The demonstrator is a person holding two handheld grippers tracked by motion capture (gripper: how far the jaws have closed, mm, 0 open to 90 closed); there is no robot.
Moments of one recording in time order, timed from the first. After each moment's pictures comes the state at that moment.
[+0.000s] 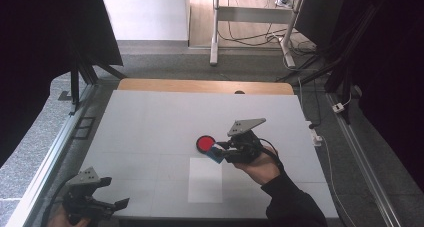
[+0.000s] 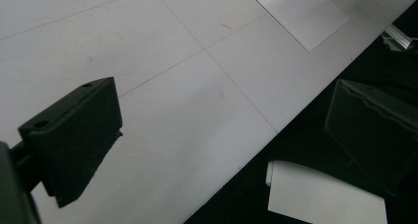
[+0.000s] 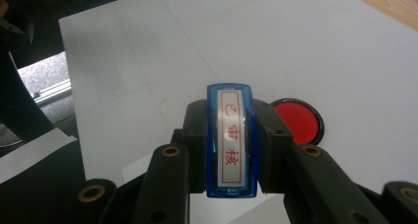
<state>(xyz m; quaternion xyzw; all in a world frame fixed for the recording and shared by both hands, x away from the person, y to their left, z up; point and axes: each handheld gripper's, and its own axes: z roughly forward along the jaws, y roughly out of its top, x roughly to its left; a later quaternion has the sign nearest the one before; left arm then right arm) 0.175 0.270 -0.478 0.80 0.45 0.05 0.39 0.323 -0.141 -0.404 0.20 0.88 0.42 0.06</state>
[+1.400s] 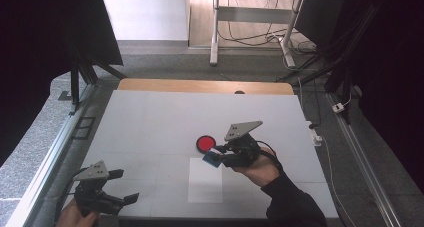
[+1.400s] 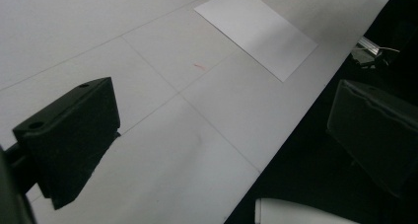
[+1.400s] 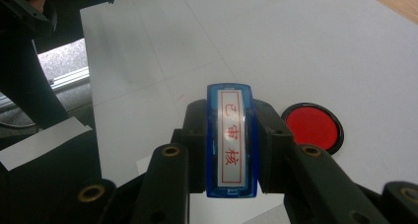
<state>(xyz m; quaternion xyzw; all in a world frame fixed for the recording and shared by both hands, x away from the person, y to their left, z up) 0.194 0.250 -0.473 0.81 0.39 0.05 0.43 0.315 -0.136 -0.403 0.17 0.89 0.41 0.04</state>
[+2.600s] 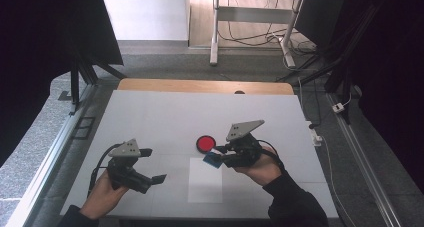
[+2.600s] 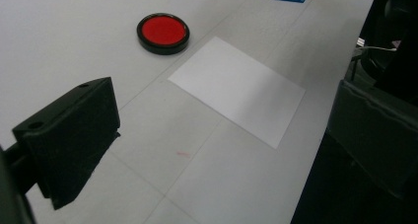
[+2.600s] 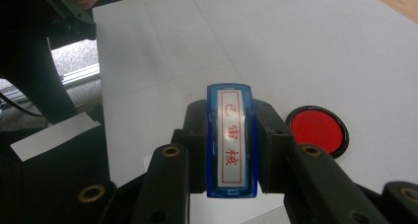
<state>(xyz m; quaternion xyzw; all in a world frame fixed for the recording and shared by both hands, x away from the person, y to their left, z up) 0.251 0.192 -0.446 0.83 0.32 0.06 0.45 0.315 -0.139 -0.400 0.15 0.90 0.42 0.03</state>
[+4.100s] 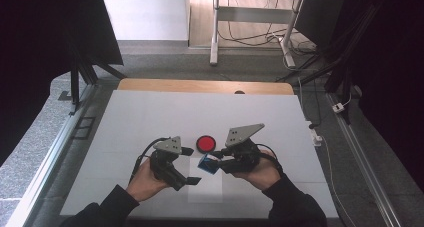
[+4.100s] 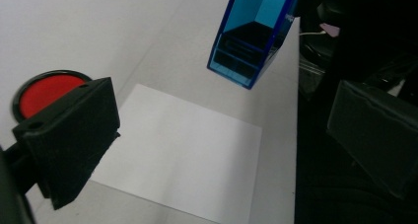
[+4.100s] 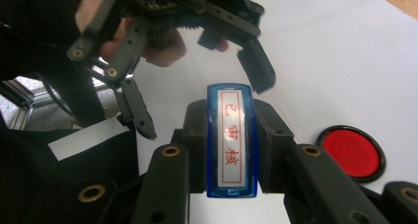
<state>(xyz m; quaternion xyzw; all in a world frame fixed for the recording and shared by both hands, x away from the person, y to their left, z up) 0.289 0.110 -0.458 0.86 0.18 -0.01 0.47 0.300 -0.135 -0.396 0.12 0.89 0.44 0.00</state>
